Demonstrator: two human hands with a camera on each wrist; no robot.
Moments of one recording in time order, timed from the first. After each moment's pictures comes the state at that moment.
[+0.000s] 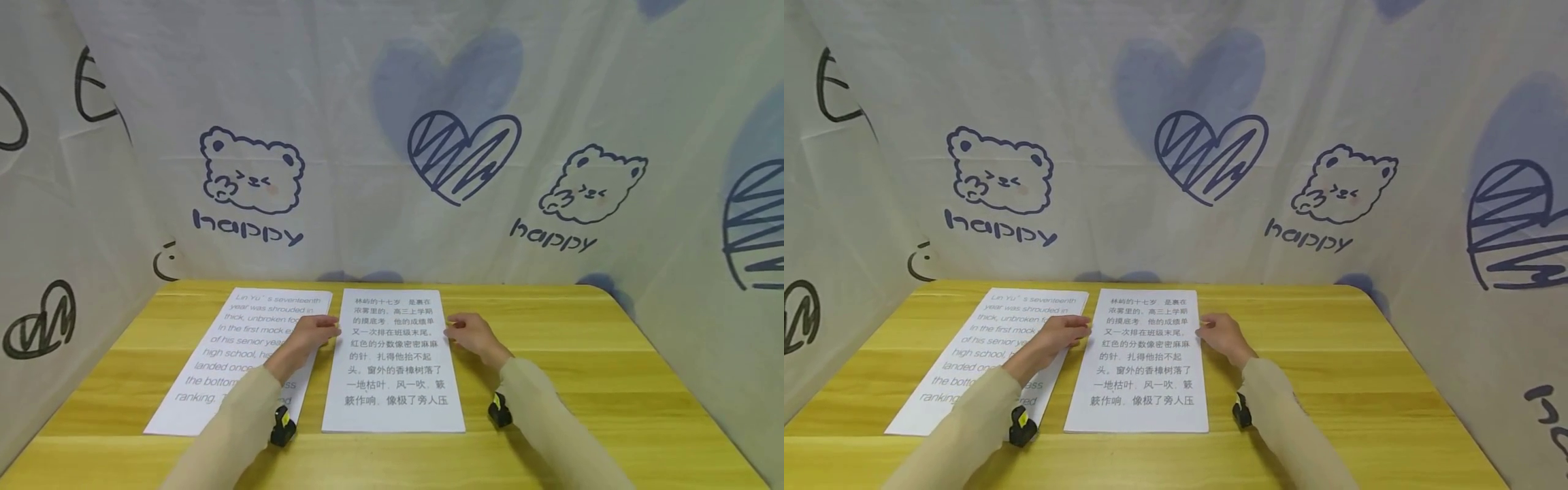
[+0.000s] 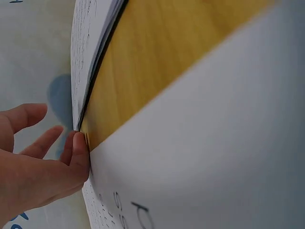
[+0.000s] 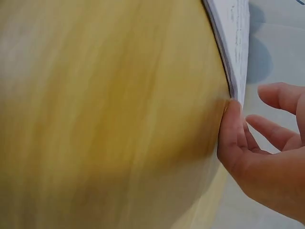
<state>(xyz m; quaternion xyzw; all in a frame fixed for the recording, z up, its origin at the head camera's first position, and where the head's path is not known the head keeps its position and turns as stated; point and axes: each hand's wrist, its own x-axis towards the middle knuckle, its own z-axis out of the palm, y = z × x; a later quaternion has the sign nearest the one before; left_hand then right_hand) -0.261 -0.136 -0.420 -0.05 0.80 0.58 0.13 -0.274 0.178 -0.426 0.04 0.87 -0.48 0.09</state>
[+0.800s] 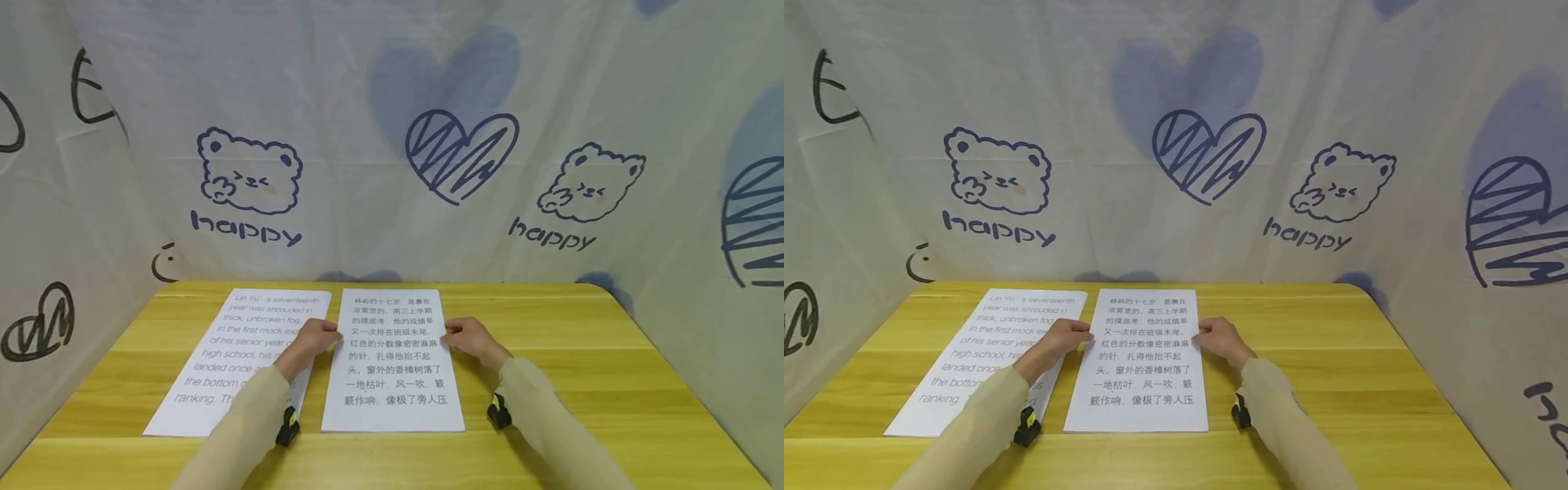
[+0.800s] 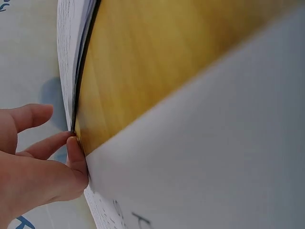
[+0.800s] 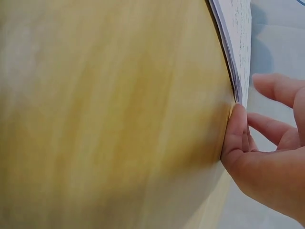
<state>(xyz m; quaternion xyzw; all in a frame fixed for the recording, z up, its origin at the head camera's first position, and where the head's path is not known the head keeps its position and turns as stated) -0.264 -0.126 -0.425 -0.07 0.84 0.52 0.14 -0.271 0.179 -0.428 0.01 0.88 -0.45 0.11</state>
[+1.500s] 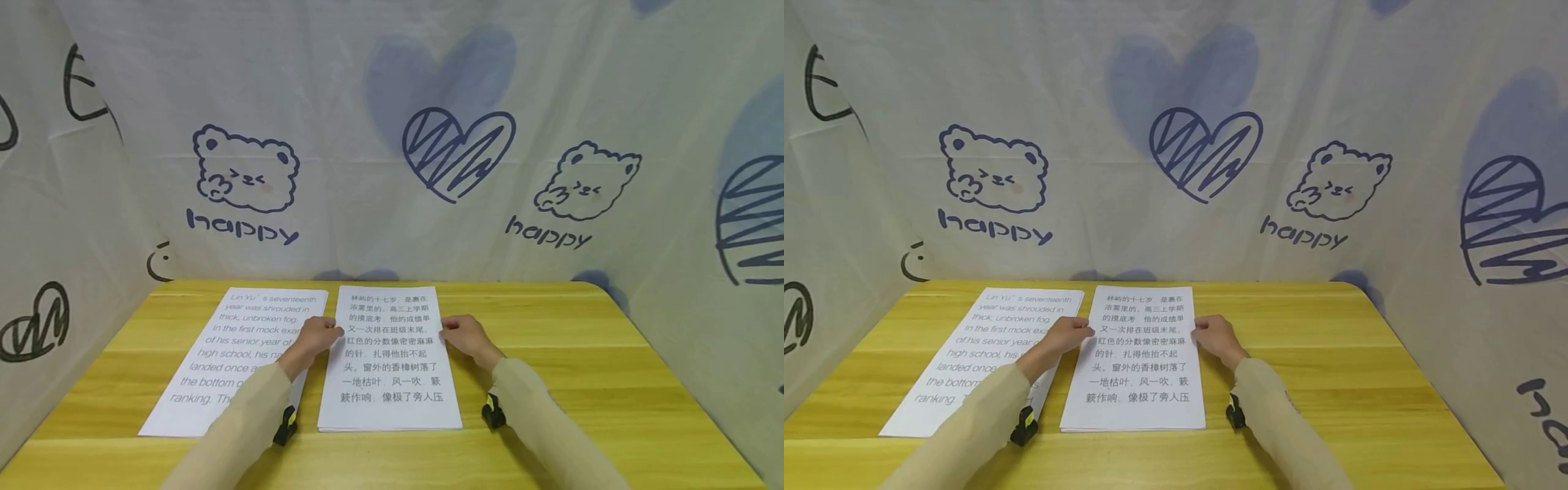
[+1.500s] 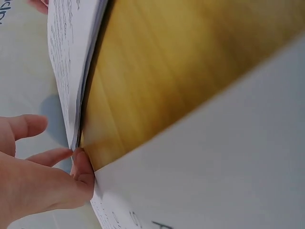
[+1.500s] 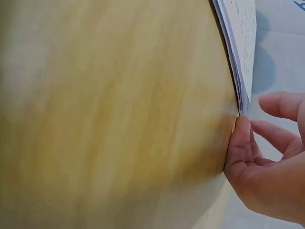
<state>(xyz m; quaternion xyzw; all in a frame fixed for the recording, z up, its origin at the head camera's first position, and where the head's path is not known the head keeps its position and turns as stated) -0.261 -0.115 -0.419 -0.06 0.85 0.51 0.12 -0.273 0.175 -0.436 0.03 0.88 -0.46 0.07</state>
